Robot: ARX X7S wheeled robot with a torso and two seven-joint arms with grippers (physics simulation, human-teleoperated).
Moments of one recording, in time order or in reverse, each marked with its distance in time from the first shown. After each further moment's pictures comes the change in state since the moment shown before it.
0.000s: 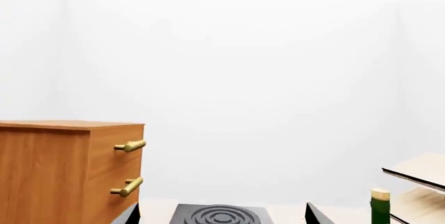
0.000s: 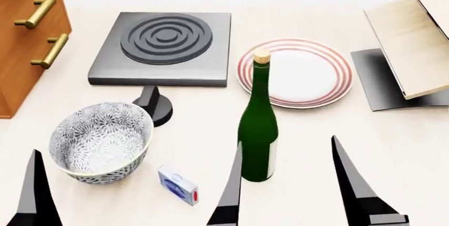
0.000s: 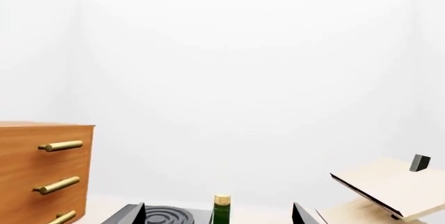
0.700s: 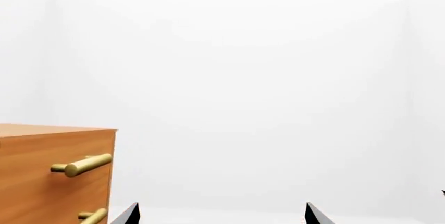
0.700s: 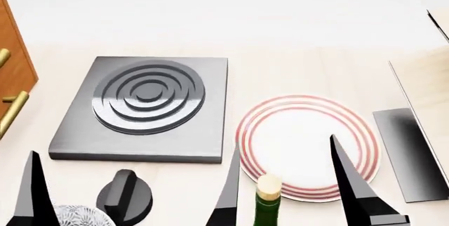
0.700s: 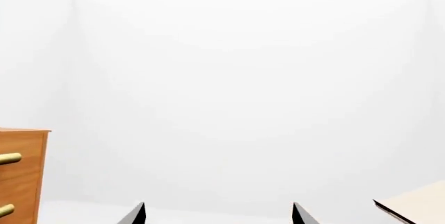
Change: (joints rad) left arm 0.007 -0.031 0.023 0.024 -0.012 0.004 -0.038; right arm 0.003 0.030 -0.014 -0.012 0.027 -0.009 0.025
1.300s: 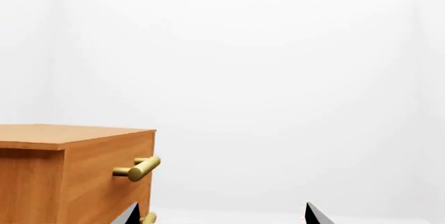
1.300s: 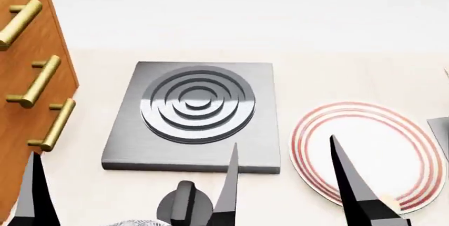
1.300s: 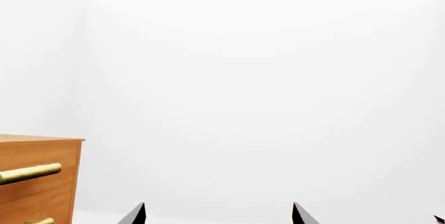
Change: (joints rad) left arm -0.001 -0.019 0.015 -0.007 -0.009 0.010 -0.027; right arm -0.010 0.032 -0.020 0.010 0.005 -0.059 0.026
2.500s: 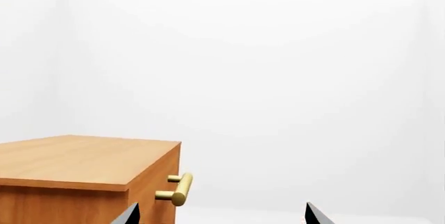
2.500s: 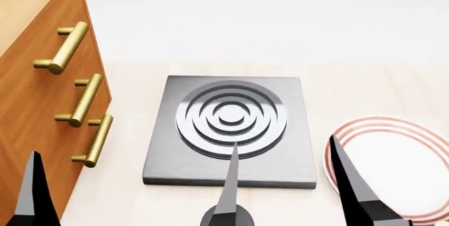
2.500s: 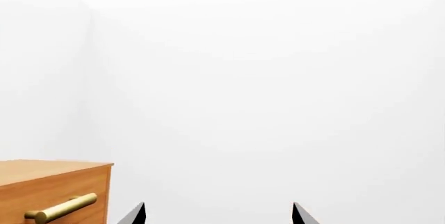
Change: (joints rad) left arm -0.015 -0.039 0.010 0.011 -0.052 -0.028 -0.047; right arm 0.001 0.034 -0.008 0.010 0.060 -0.047 0.034
